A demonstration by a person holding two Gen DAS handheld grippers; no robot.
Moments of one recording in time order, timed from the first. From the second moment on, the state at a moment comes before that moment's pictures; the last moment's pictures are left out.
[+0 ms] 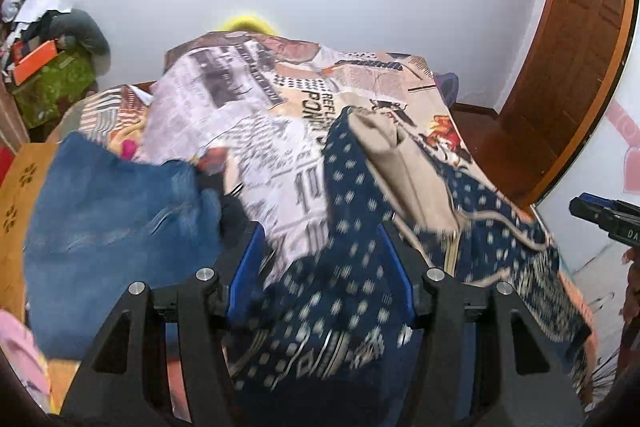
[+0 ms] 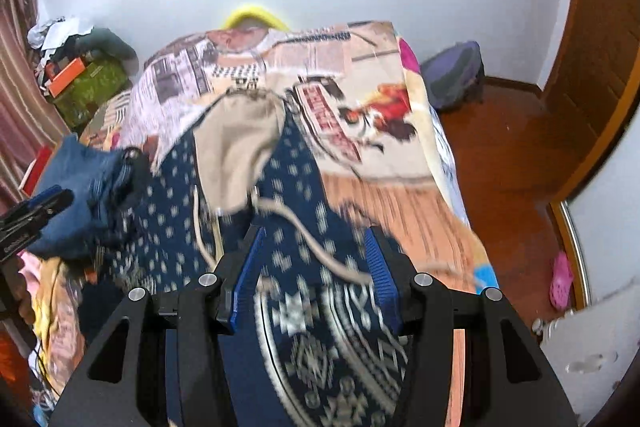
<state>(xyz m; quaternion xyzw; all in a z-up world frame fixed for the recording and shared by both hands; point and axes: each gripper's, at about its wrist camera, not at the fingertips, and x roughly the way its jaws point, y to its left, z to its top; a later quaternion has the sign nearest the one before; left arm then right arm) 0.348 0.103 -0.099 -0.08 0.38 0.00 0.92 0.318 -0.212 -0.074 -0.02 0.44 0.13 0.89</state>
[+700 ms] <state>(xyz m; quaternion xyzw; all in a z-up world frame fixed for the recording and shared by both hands) 0.510 0.087 -0.195 -0.14 0.47 -0.02 0.87 0.482 -0.153 -0.191 0.00 0.58 0.10 0.81</state>
